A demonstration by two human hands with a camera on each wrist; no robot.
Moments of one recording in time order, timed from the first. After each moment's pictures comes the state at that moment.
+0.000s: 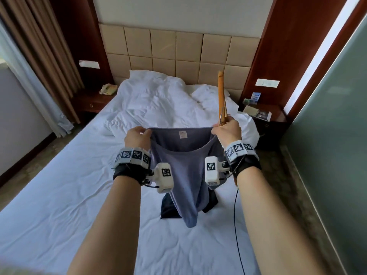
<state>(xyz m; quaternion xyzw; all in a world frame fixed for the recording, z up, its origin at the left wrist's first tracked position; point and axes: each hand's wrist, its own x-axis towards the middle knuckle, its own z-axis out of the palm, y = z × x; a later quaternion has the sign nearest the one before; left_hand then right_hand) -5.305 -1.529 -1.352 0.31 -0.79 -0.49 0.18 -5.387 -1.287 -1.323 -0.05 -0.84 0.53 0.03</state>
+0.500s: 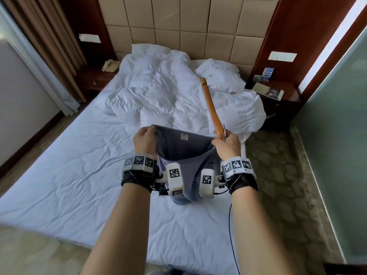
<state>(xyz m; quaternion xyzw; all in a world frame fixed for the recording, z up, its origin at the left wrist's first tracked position) -5.291 -1.446 -1.404 0.37 -0.60 -0.67 0.23 -5.353 -1.228 -1.404 -0.04 -0.84 0.55 -0.05</state>
